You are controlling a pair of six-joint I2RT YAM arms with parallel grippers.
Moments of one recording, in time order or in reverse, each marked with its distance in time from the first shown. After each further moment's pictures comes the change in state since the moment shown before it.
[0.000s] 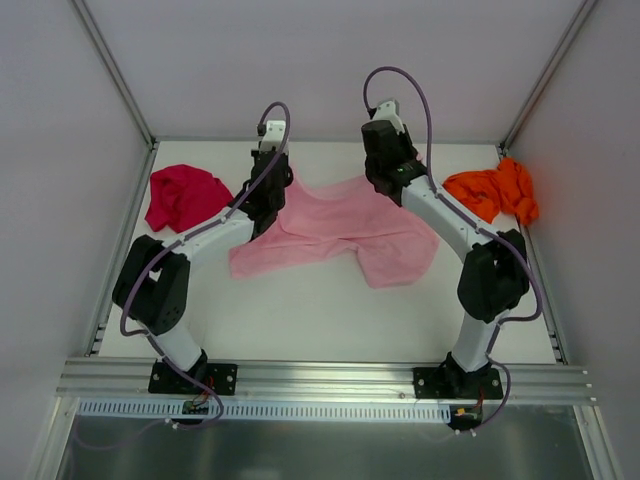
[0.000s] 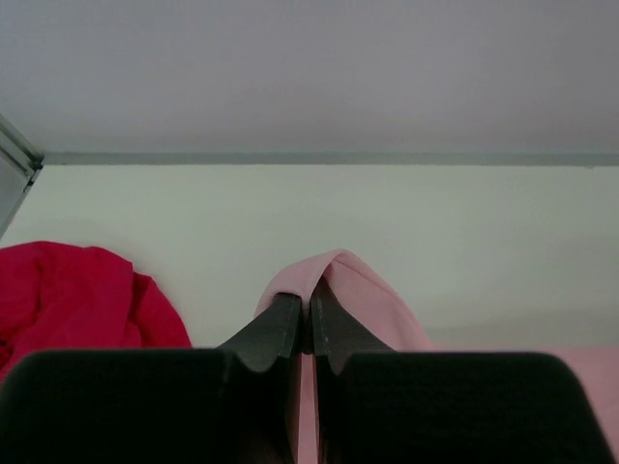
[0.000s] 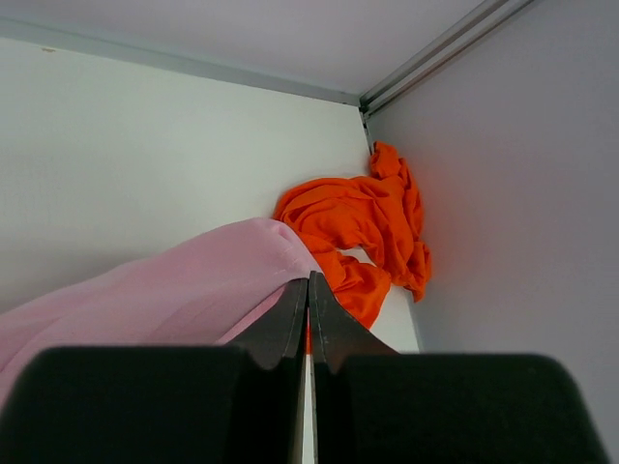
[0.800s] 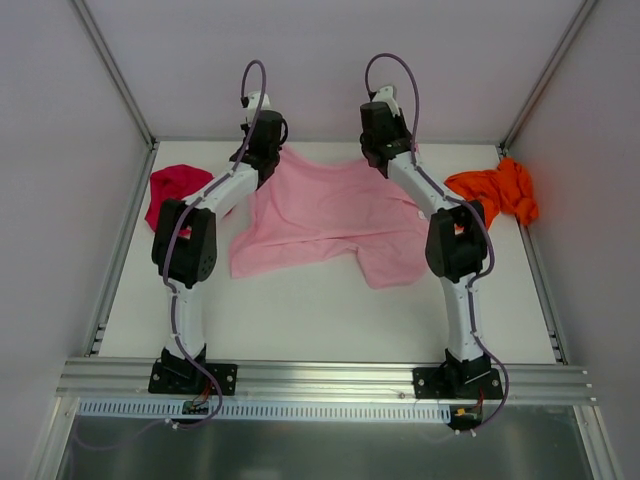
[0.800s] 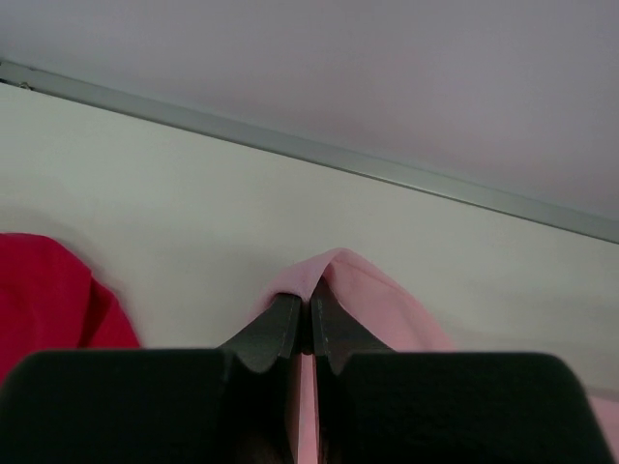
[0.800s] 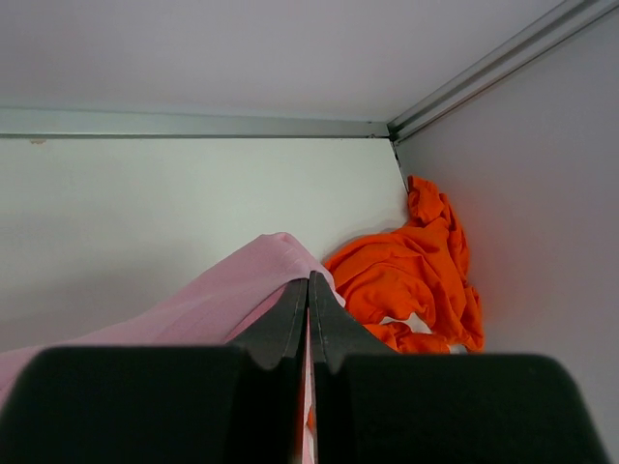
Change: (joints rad) left arm 0.182 0.413 0.557 -0.389 0.058 -0.279; right arm -0.113 0.424 0.421 0.014 -0.046 0.002
